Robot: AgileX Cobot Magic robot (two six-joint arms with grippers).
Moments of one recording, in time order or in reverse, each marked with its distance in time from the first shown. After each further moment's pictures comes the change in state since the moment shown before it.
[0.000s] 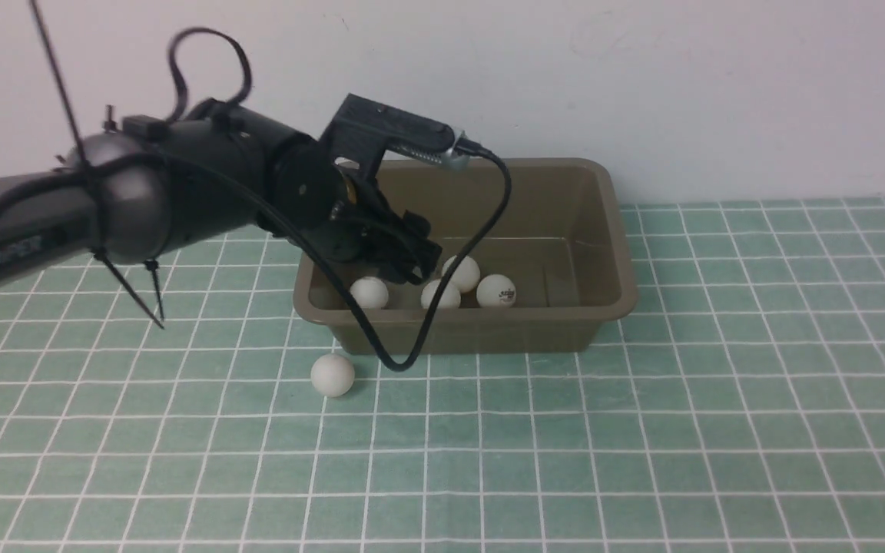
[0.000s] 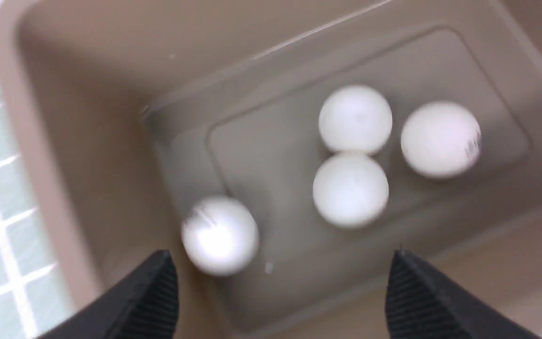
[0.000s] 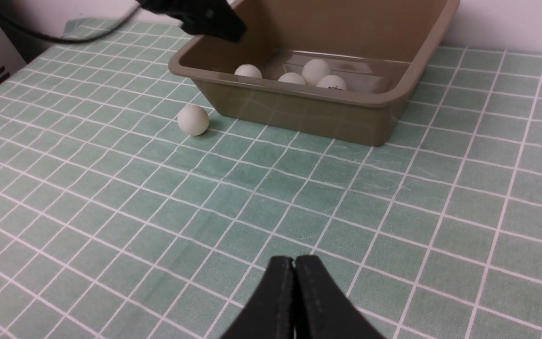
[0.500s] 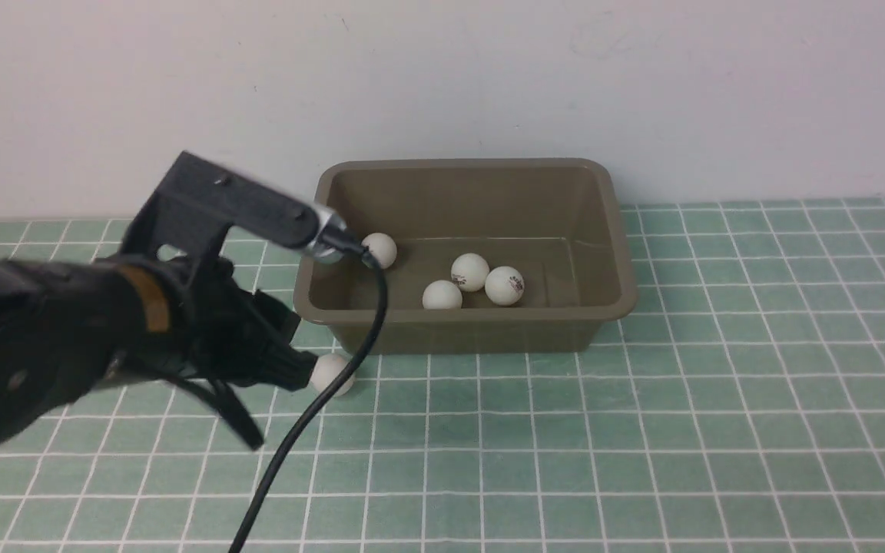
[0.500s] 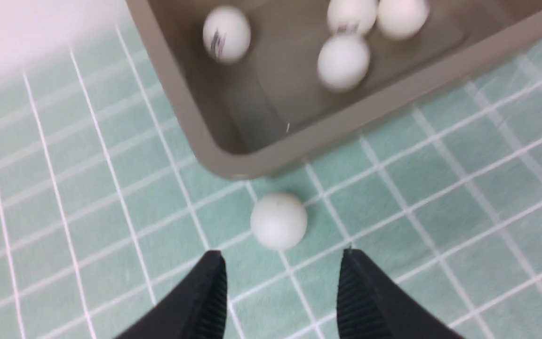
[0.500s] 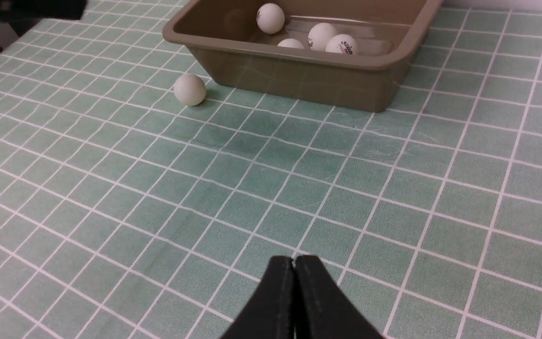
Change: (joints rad) right arm 0.000 0.000 0.000 0.007 0.061 0.015; left arm 0.003 -0.679 0.649 0.046 -0.168 0.009
